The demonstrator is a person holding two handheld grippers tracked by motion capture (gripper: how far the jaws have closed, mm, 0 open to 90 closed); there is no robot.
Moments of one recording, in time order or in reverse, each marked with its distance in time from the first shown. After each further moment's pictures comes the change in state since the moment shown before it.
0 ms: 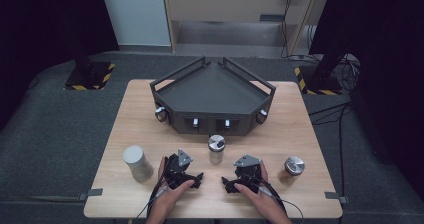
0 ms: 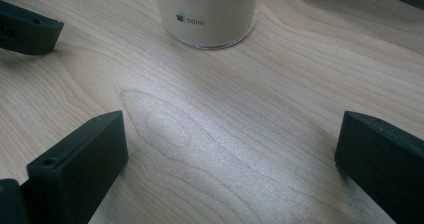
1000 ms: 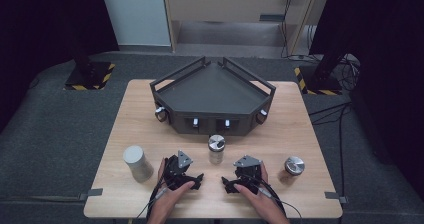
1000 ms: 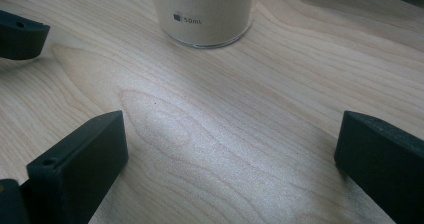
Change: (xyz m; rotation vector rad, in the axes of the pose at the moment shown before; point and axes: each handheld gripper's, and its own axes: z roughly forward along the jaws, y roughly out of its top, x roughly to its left) left arm -0.006 -0.001 -0.008 -0.010 0.001 0.010; right arm 0.004 -0.001 -0.001 -0.001 -0.017 0.016
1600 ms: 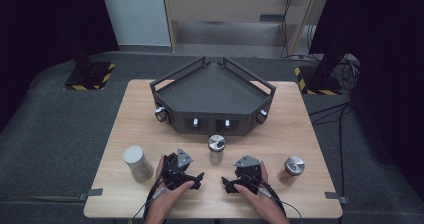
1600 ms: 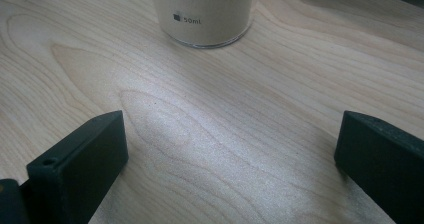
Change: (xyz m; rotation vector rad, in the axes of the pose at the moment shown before) left arm -0.007 0.020 -0.029 -0.016 -0.005 0.030; right arm 0.000 0.000 0.000 0.000 -0.001 0.000
